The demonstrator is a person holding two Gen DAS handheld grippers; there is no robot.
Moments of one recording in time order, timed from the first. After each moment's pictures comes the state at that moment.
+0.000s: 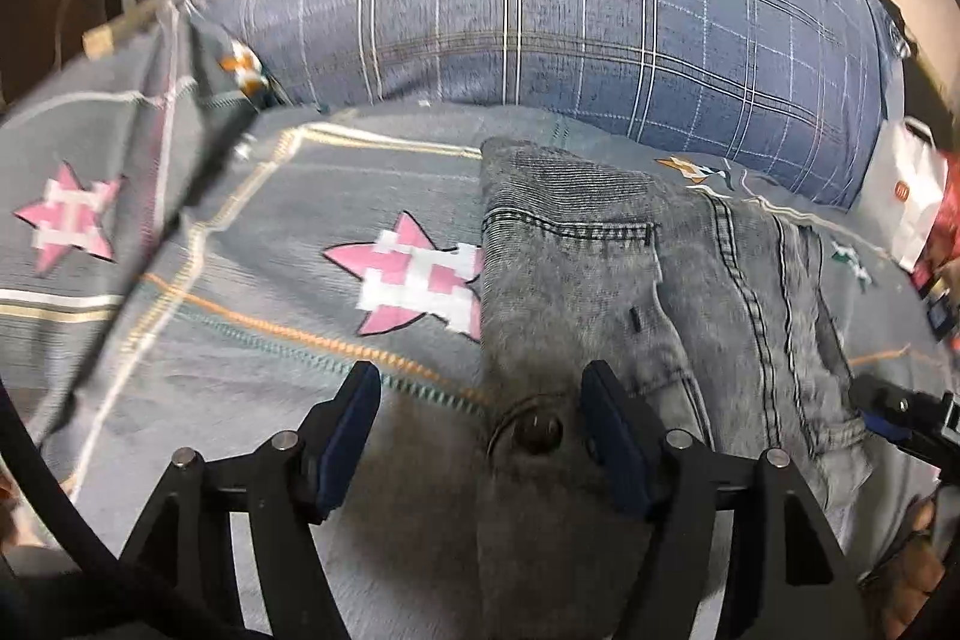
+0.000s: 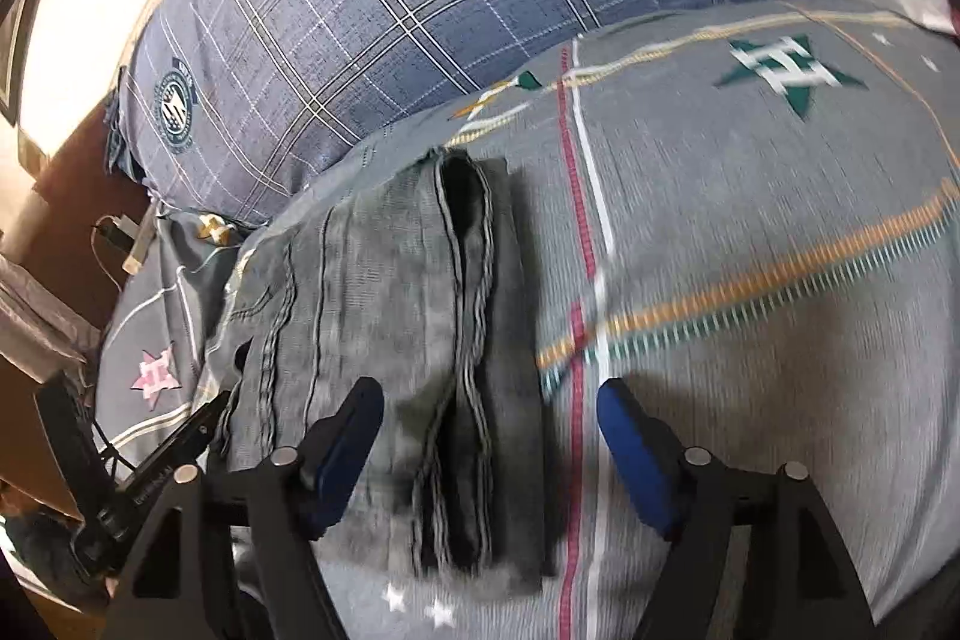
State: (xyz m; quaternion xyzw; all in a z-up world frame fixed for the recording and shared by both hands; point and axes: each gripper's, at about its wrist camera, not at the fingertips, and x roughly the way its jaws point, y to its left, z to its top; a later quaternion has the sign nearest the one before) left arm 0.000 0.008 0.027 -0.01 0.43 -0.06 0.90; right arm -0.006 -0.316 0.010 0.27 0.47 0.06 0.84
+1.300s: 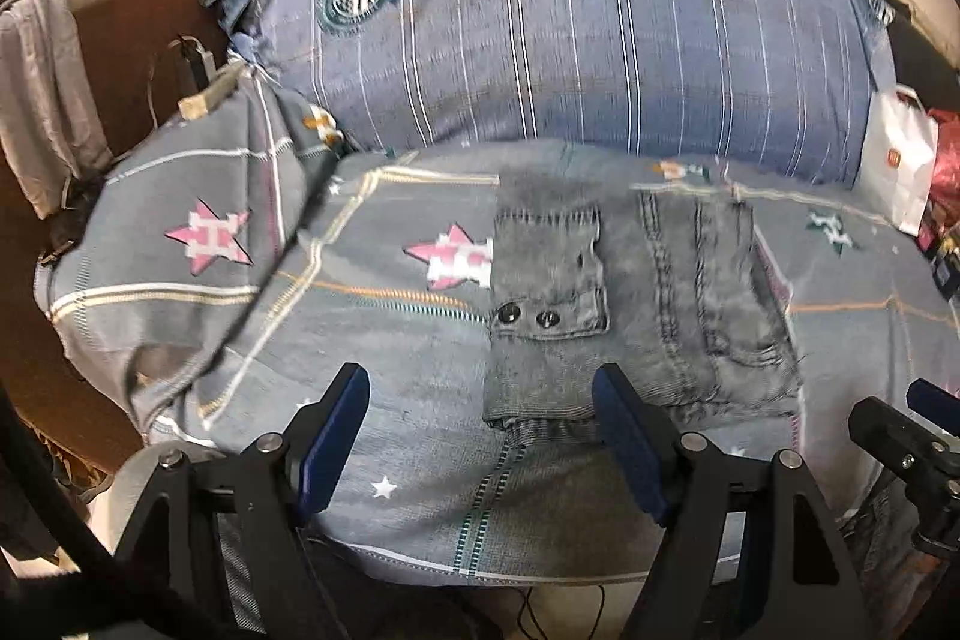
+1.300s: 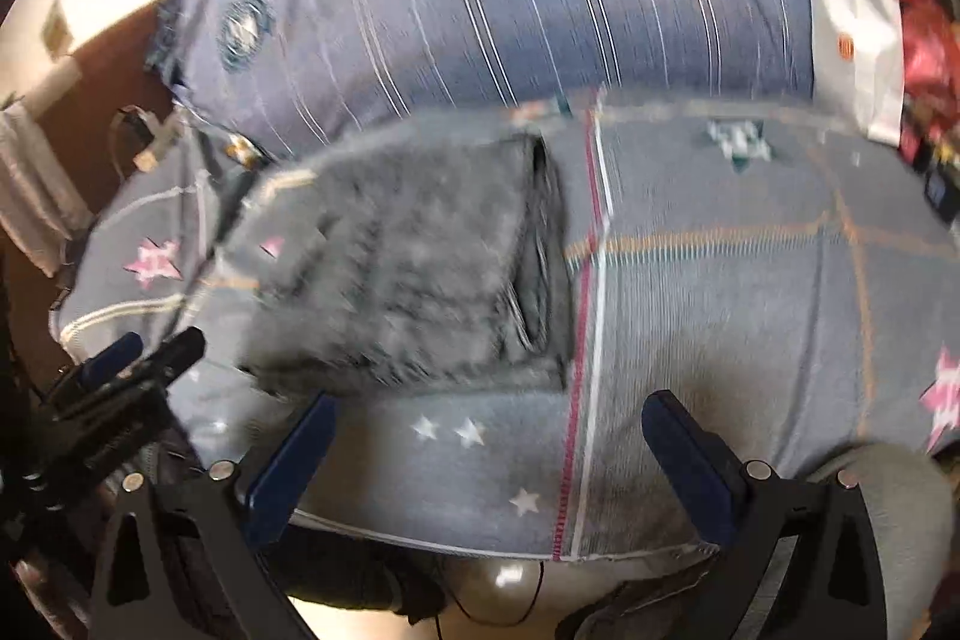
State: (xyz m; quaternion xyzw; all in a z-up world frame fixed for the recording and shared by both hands) left arm -0.102 -0.014 0.110 0.04 0.41 0.01 0.91; right arm -0.121 -0.259 0.092 0.12 0.45 0.04 0.88
